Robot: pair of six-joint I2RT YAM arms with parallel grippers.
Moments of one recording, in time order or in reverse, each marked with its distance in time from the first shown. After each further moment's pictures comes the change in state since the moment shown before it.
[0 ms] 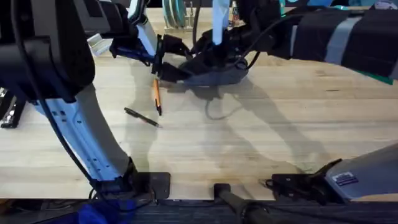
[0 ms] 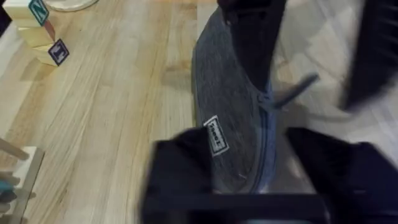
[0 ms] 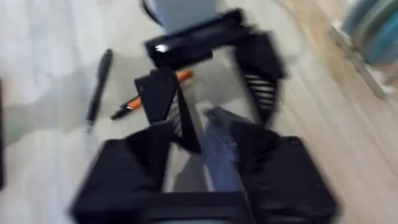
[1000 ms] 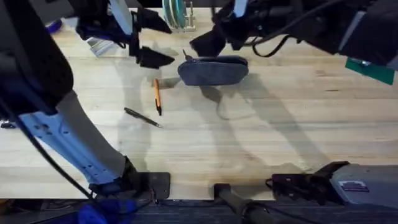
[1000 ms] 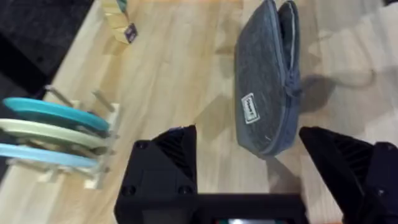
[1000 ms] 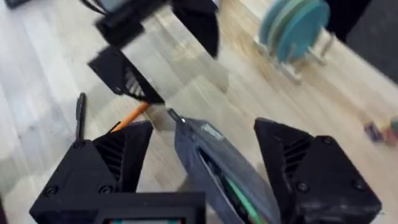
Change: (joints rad) left arm 0.126 -0.105 0.134 -0.075 -0.081 -0.098; right arm -0.047 -0.208 0.002 -0.049 0.161 0.172
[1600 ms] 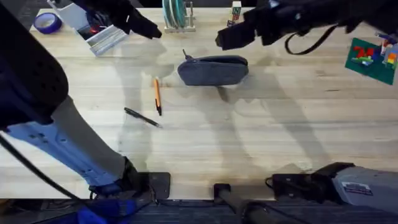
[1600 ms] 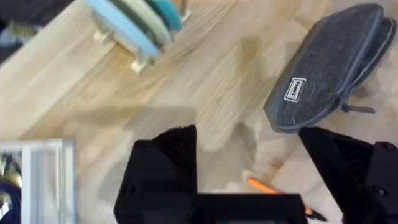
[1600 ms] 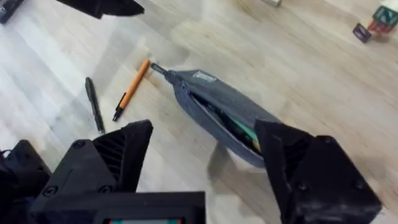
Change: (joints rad) left arm 0.000 -0.065 0.227 -0.002 -0.389 -0.751; right arm -0.115 -0.097 0.089 -0.392 0.007 0.131
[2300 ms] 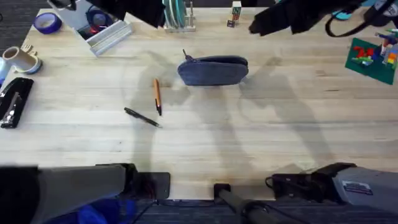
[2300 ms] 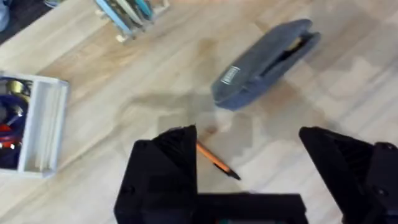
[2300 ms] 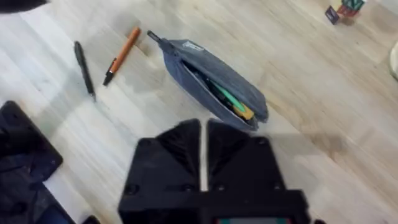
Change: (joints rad) left arm -0.158 -0.452 0.004 -0.233 -0.246 -0.345; right arm -0.052 -0.006 0.258 -0.395 0.040 -0.184
